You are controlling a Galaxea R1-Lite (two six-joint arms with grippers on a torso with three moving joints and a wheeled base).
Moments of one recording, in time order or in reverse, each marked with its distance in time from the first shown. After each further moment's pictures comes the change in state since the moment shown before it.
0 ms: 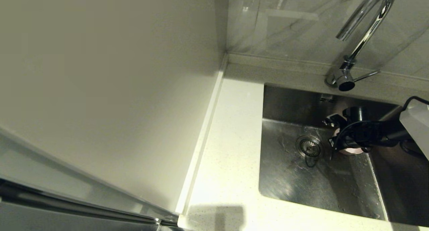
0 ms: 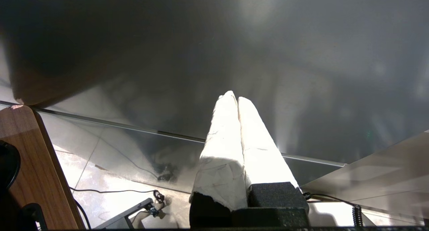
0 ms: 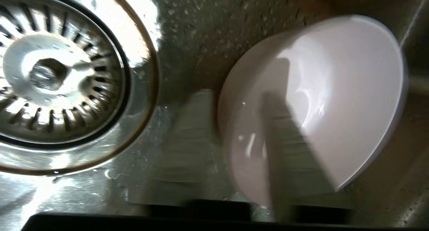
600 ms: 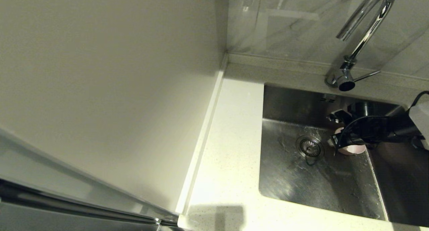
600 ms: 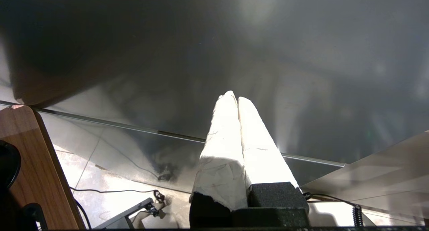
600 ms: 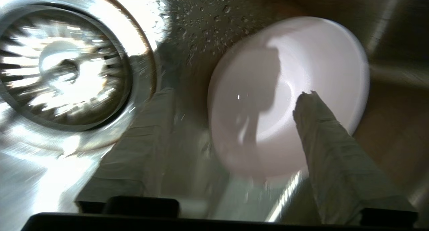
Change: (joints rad) left arm 0.000 0.000 0.000 0.000 0.000 0.000; right arm -0.006 -0.074 0.021 0.052 0.014 0.035
